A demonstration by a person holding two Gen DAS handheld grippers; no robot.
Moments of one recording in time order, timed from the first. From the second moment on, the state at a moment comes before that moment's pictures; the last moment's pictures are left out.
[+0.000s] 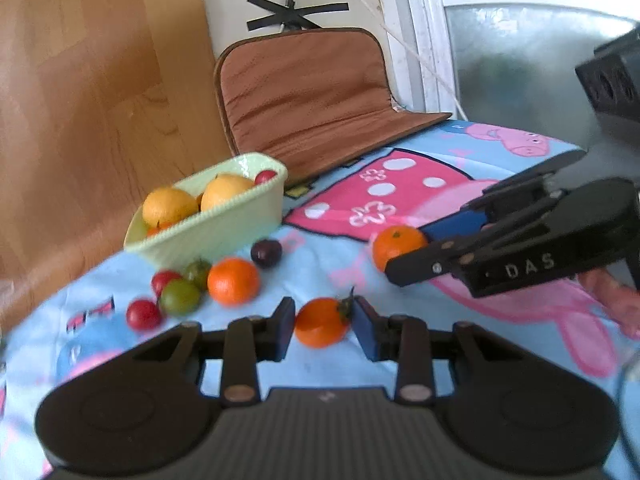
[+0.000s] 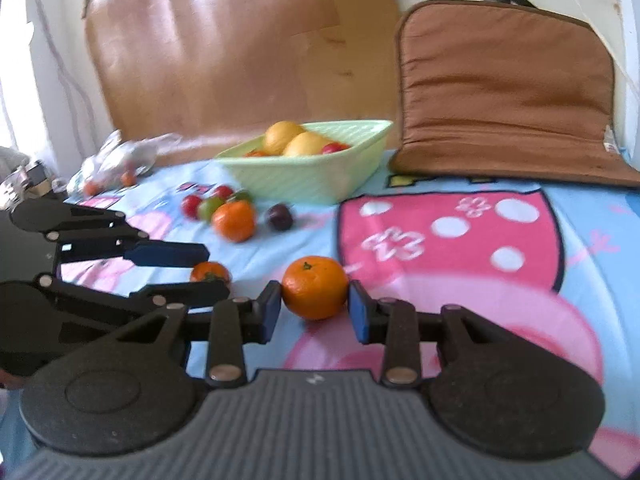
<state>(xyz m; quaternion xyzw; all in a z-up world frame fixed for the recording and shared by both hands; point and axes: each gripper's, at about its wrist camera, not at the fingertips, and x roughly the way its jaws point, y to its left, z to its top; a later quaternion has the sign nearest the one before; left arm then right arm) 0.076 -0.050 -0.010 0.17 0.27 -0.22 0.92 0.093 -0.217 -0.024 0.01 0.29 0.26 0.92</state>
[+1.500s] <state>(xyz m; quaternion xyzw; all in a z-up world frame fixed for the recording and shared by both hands) 0.185 0.016 0.038 0.05 0.27 -0.13 0.95 0.163 -0.145 0.022 -0.05 0.21 0.23 0.95</state>
